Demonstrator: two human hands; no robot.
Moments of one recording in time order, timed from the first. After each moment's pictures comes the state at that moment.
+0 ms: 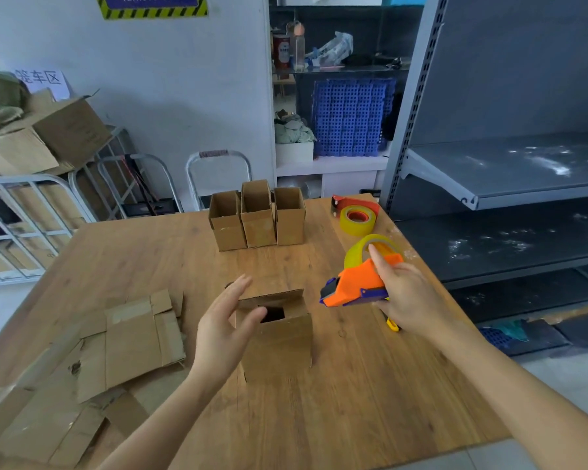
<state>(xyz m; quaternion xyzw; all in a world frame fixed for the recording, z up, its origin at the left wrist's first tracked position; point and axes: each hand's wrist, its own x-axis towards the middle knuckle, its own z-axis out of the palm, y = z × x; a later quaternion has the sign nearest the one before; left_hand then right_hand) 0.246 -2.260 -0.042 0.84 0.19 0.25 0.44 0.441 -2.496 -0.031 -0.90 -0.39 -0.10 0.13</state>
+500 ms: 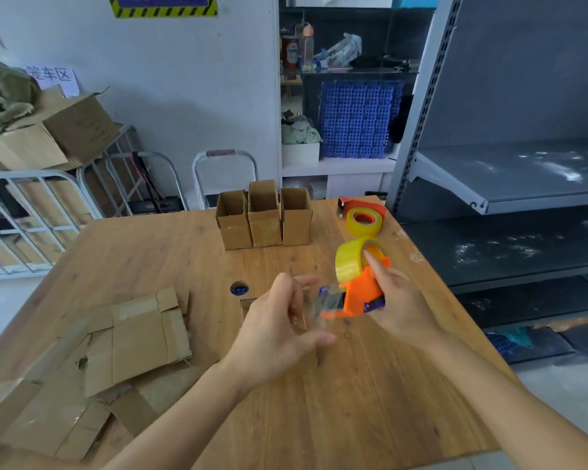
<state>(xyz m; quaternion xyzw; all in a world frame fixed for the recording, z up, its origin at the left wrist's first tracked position) 0.257 -2.299 0.003 0.87 -0.01 0.23 0.43 0.421 -2.478 -0.038 -0.86 -0.41 -0.08 0.29</state>
